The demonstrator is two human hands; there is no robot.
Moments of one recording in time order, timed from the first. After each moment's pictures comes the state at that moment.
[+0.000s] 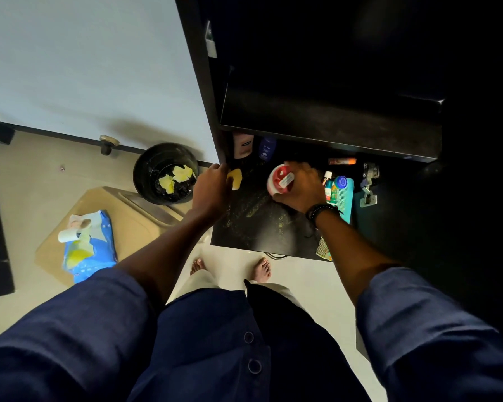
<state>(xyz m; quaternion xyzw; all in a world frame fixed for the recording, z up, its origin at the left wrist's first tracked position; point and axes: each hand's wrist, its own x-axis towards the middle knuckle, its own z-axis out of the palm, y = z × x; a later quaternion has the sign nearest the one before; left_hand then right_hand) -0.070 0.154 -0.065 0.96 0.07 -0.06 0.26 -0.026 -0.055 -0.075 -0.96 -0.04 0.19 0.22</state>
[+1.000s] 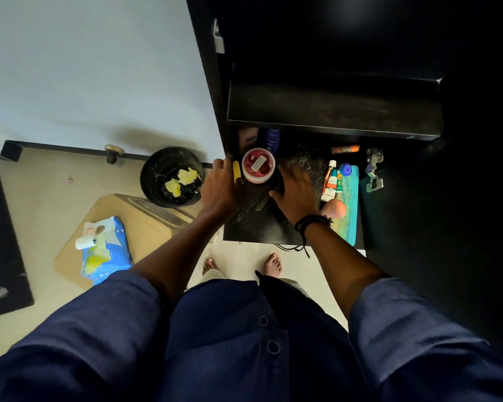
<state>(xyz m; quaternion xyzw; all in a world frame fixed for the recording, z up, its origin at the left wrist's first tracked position) -0.081 0.153 -0.058 0.96 0.10 -0.09 0.23 -0.072 -0.020 -0.079 -0.97 -0.05 0.13 0.18</state>
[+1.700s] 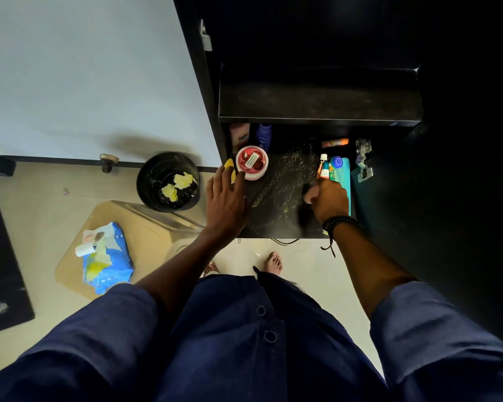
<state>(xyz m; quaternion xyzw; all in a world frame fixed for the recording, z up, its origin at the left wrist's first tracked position) -0.126 0.140 -0.060 0.99 -0.03 -0.07 0.12 -0.097 -0.080 -0.059 -0.97 0.15 0.14 0.16</state>
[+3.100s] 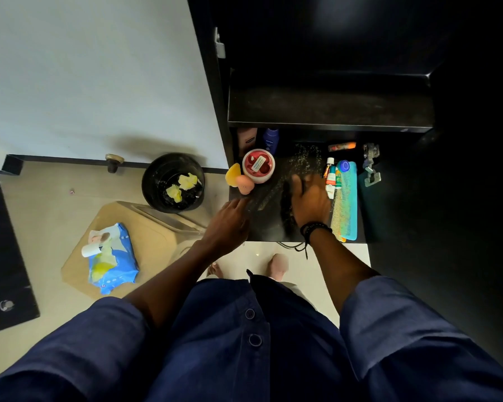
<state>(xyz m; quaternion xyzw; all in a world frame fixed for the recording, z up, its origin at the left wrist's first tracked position) -0.144 0.163 -0.059 0.94 -0.08 -0.20 0.26 -0.098 -0.025 -0.078 -0.93 0.19 0.01 0.33</state>
